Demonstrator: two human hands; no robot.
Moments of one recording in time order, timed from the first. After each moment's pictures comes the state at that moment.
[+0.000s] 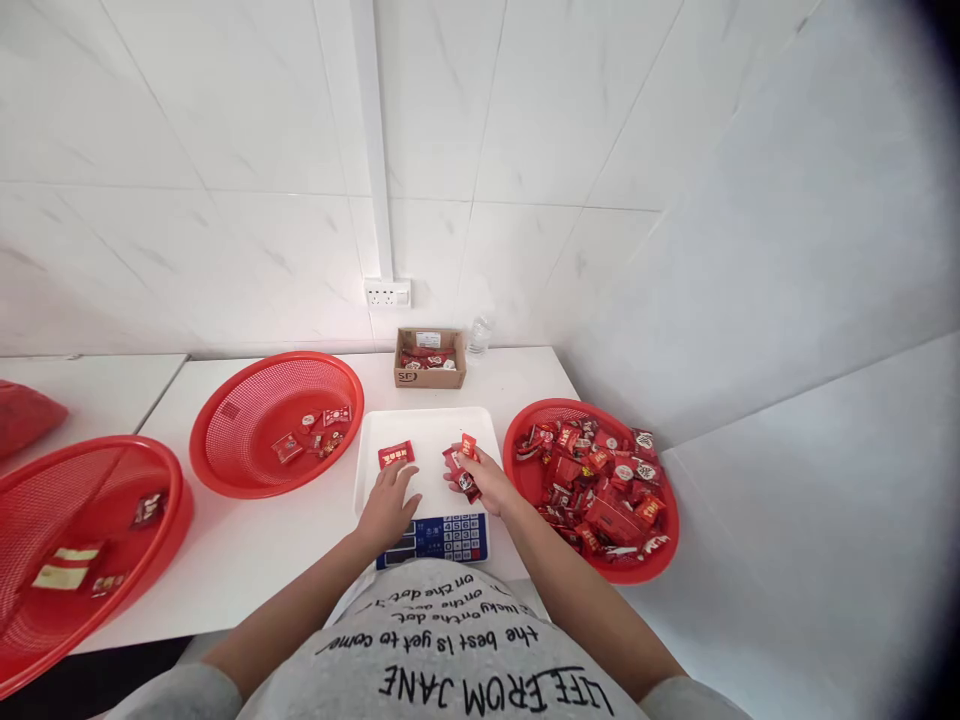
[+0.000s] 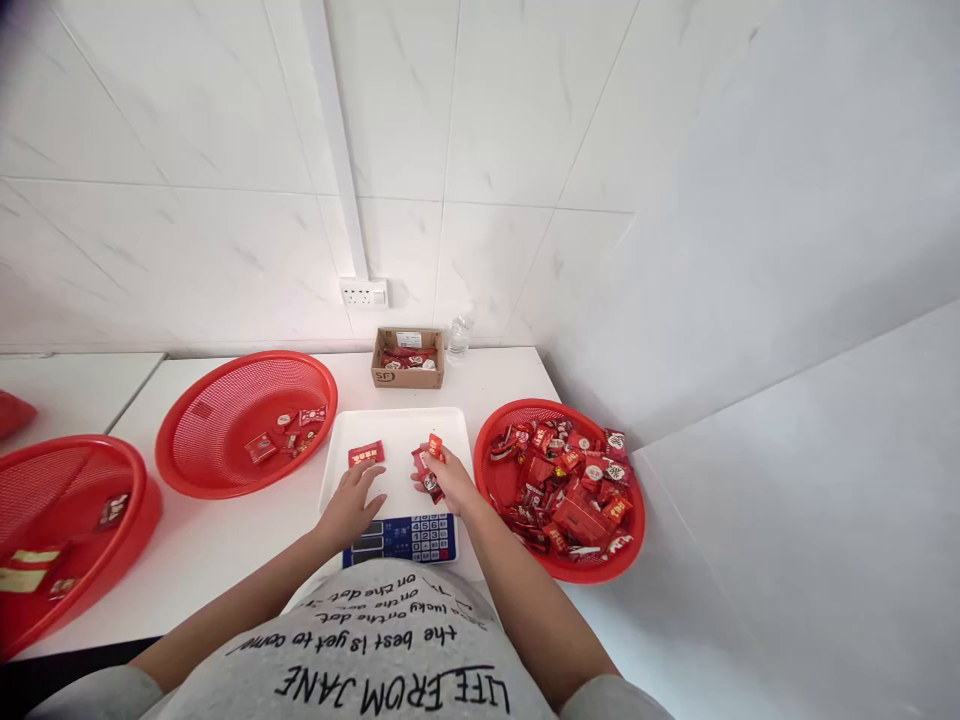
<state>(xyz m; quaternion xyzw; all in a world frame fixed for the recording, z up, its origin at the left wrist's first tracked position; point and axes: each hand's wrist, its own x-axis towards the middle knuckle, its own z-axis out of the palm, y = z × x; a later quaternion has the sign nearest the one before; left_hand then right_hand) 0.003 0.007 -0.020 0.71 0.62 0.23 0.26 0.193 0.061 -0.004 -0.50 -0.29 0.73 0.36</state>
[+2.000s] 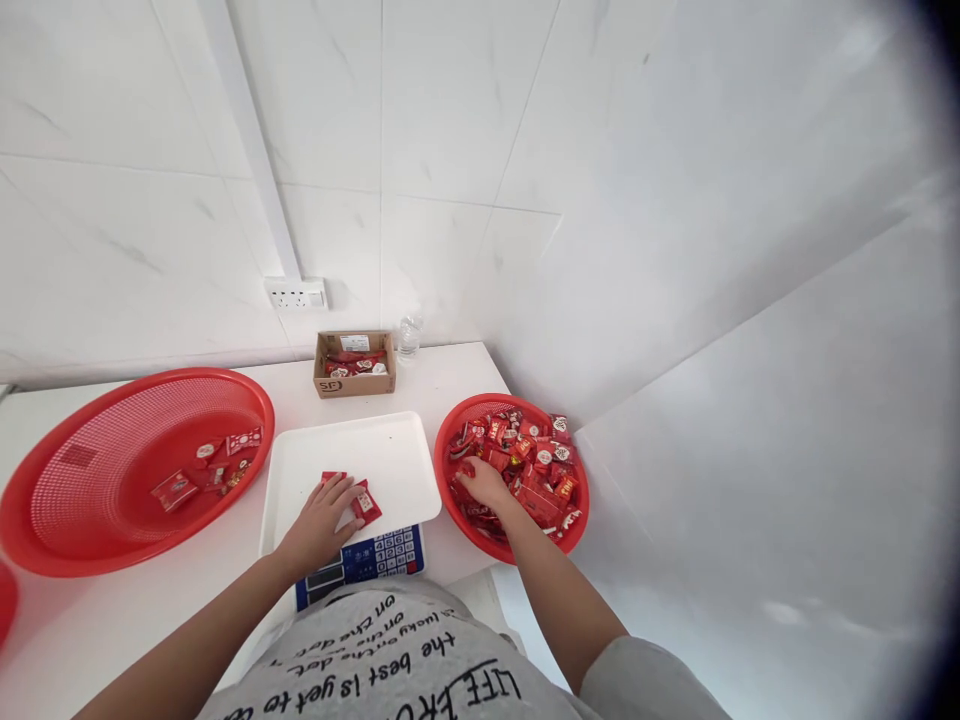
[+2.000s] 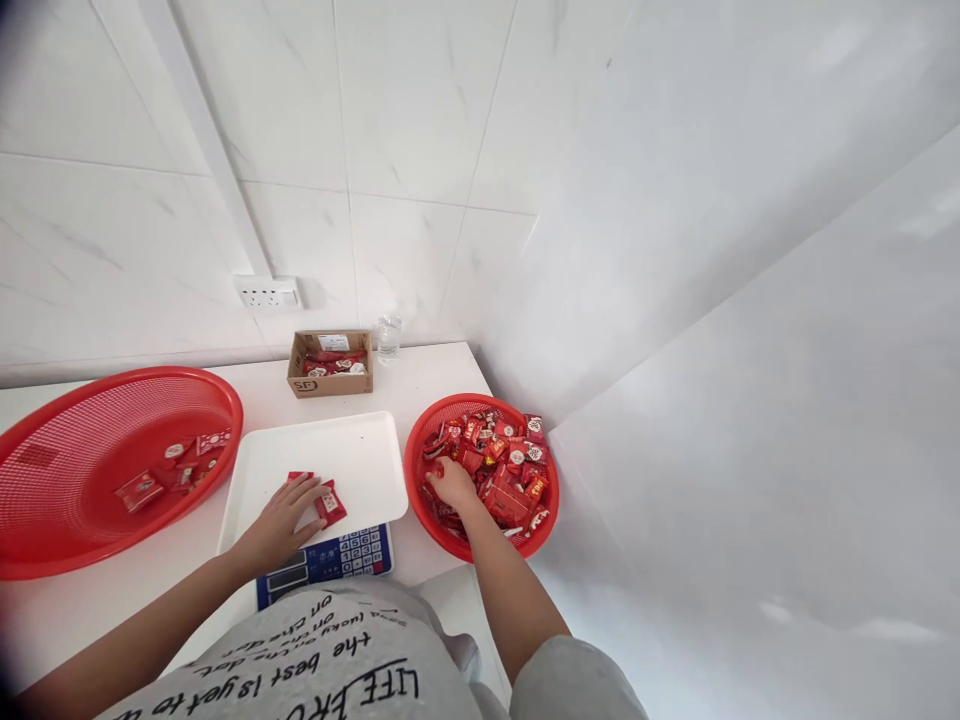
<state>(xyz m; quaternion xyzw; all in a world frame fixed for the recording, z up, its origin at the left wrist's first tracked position) 0.006 0.034 -0.045 0.84 0.50 0.12 0.17 0.331 0.065 -0.034 -0.73 -0.60 0.32 0.10</state>
